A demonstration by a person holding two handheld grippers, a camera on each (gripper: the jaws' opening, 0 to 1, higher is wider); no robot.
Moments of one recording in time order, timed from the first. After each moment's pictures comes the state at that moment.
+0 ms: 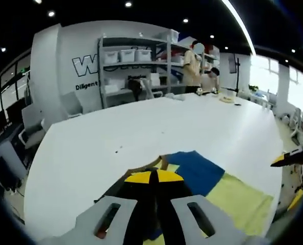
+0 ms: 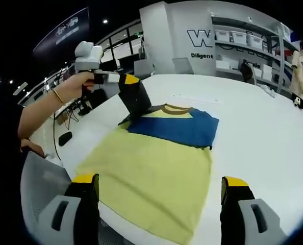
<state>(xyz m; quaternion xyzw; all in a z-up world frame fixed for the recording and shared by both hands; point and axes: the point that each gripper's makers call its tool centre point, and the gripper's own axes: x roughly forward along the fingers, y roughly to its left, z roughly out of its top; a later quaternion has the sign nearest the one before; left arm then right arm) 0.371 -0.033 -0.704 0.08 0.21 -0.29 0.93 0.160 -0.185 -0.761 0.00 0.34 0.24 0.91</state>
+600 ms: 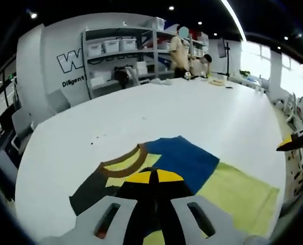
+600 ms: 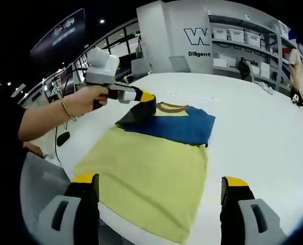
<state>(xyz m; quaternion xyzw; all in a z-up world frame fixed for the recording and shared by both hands) 0.363 -0.090 -0.768 0.12 0.25 -0.32 0.90 0.162 -0.195 -0.764 0.00 0.34 0.23 0.91</state>
